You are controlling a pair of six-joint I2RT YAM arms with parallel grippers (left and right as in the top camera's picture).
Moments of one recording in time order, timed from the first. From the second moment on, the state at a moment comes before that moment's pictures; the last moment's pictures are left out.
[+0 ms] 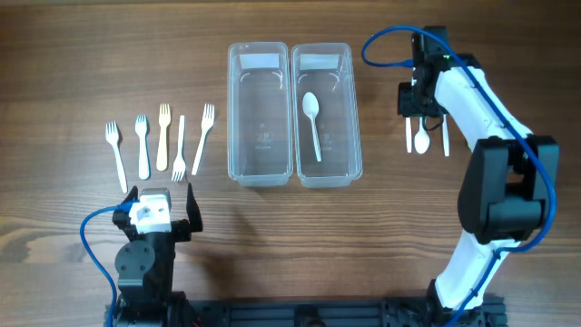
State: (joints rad) left arm -0.02 0.01 0.12 -0.38 -0.11 0.04; right arm 0.06 2.04 1.51 -0.82 0.19 0.10
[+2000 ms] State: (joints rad) left arm -0.02 0.01 0.12 -0.38 -0.11 0.04; right arm 0.40 1.73 1.37 -0.67 -0.03 0.16
